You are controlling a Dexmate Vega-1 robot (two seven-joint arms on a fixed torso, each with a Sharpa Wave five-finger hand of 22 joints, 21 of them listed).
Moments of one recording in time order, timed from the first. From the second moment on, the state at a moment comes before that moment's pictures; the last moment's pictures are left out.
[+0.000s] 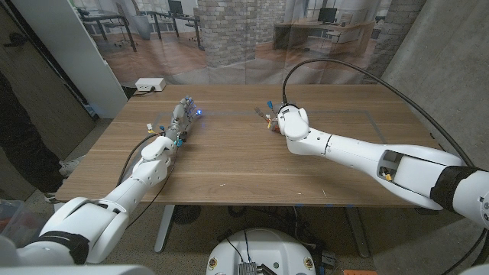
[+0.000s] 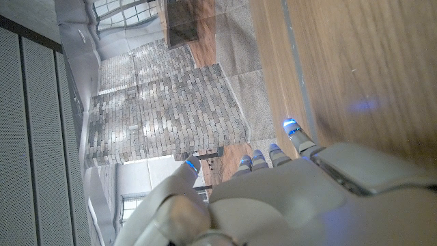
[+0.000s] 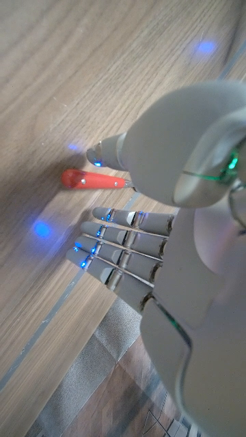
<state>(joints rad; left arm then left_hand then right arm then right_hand) 0.63 0.41 0.35 -0.84 -0.70 -0.38 -0.24 0.03 0.08 0.46 0.17 0.28 -0.17 0.03 0.18 0.17 -0.17 0.00 0.20 0.18 -0.17 0.01 0.19 0.18 -0.17 0.00 0.67 0.18 -0.21 -0.41 -1.28 -1.40 -0.80 -0.86 0.44 0.76 -0.05 0.12 -0.13 0.35 0.67 -0.02 0.25 0.19 0.71 -0.01 0.29 0.25 0.63 -0.06 0.38 0.34 0.66 -0.05 0.32 0.23</state>
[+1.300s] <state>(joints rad) 0.59 0.40 0.36 -0.79 -0.70 -0.39 -0.26 0.03 0.08 0.45 0.17 0.28 -0.17 0.03 0.18 0.17 -0.17 0.00 0.20 0.18 -0.17 0.01 0.19 0.18 -0.17 0.00 0.67 0.18 -0.22 -0.39 -1.29 -1.34 -0.77 -0.81 0.33 1.02 0.02 0.07 -0.15 0.36 0.91 -0.09 0.36 0.28 0.94 -0.12 0.54 0.44 0.82 -0.10 0.62 0.63 0.66 -0.06 0.45 0.31</state>
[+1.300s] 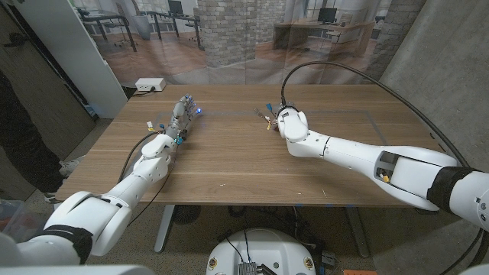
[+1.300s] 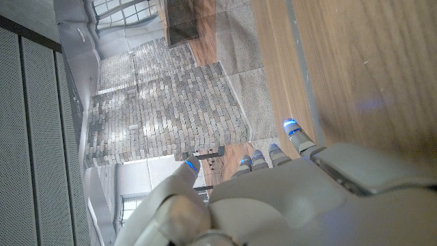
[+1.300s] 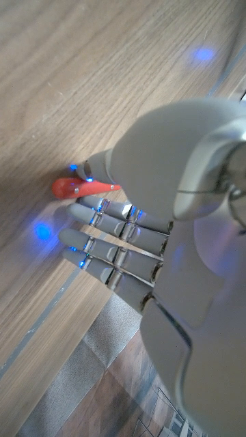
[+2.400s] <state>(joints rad) 0.58 0.40 0.35 -0.77 -0.70 -0.40 -0.27 0.03 0.08 0.45 0.17 0.29 -0.17 0.03 0.18 0.17 -0.17 0.00 0.20 0.18 -0.17 0.01 0.19 0.18 -0.17 0.00 0.65 0.18 -0.30 -0.41 -1.23 -1.32 -0.79 -0.73 0.12 1.20 0.10 0.06 -0.14 0.35 0.94 -0.05 0.43 0.34 1.02 -0.12 0.78 0.68 0.95 -0.14 0.69 0.86 0.70 -0.07 0.64 0.42</state>
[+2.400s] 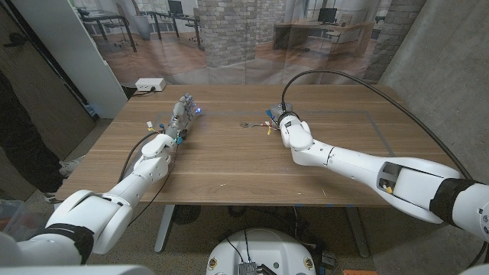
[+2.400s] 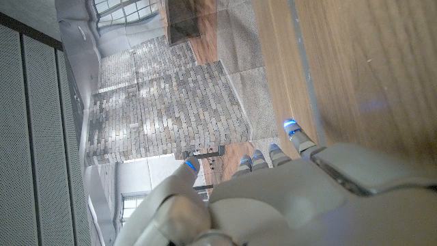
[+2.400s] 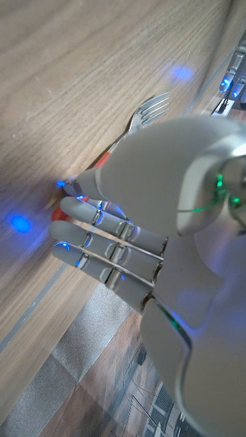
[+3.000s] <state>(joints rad) 0.59 0.40 0.35 -0.78 -0.70 -0.40 -0.27 0.03 0.08 0.45 0.17 0.29 -0.17 0.03 0.18 0.17 -0.17 0.00 0.20 0.18 -0.17 0.01 0.19 0.18 -0.17 0.00 0.65 0.18 -0.33 -0.44 -1.19 -1.40 -0.83 -0.76 0.08 1.21 0.09 0.05 -0.13 0.34 0.94 -0.05 0.43 0.34 1.03 -0.12 0.78 0.68 0.97 -0.14 0.67 0.87 0.70 -0.07 0.67 0.42</state>
